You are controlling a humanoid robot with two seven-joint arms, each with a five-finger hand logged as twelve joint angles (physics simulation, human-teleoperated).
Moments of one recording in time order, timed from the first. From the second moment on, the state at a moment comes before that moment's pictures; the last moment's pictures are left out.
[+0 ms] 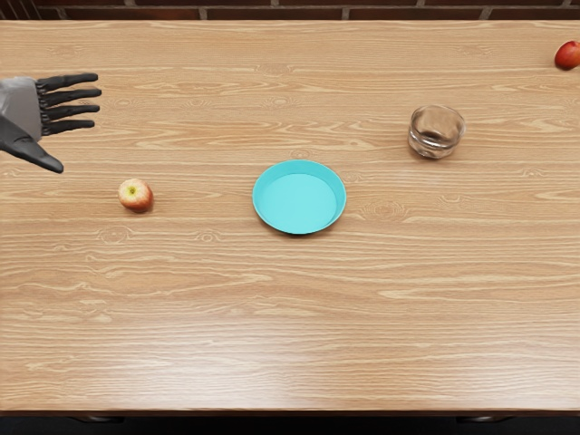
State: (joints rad) left arm -0.98 1.06 -0.41 -1.19 0.07 -0.61 0.14; right arm -0.01 0.00 0.09 0.13 -0.09 0.23 -0.41
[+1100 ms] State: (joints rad) left arm -1.27 0.55 0.37 -1.27 0.37 0.61 0.24; right arm -0.04 0.00 0.09 0.13 -0.09 0.23 -0.42
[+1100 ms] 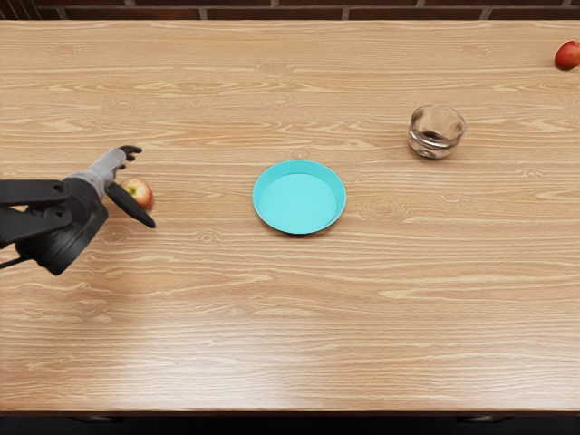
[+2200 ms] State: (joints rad) left arm -1.32 0.54 0.41 -1.27 0.38 0.61 0.28; right arm -0.04 0.00 0.09 0.13 -0.09 0.23 -0.42
